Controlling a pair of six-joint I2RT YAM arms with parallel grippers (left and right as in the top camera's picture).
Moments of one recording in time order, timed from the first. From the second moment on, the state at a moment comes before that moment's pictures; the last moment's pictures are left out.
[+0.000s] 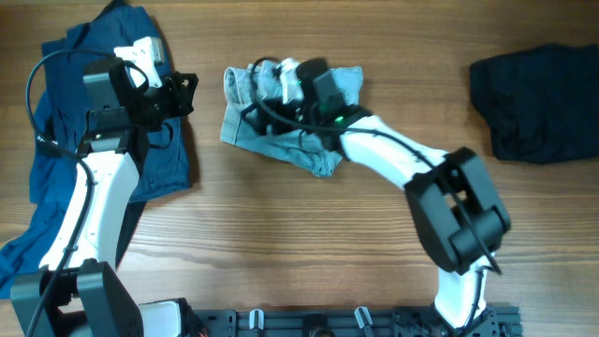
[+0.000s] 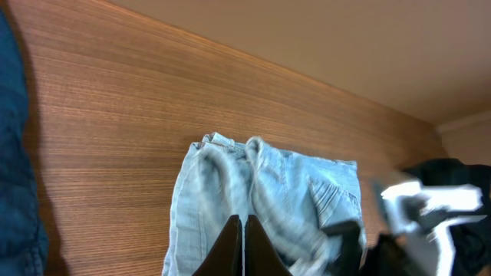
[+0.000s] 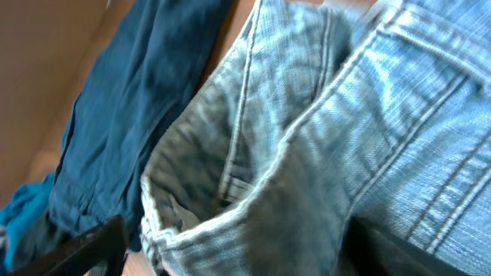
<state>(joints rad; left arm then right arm) 0.12 1.50 1.02 -0.13 0.53 -0.31 0.59 2.04 1.33 0.03 -0.45 0.44</state>
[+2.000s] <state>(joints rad) -0.17 1.78 1.04 -0.34 0.25 -0.07 0.23 1.80 1.33 -0.58 -0.35 0.47</state>
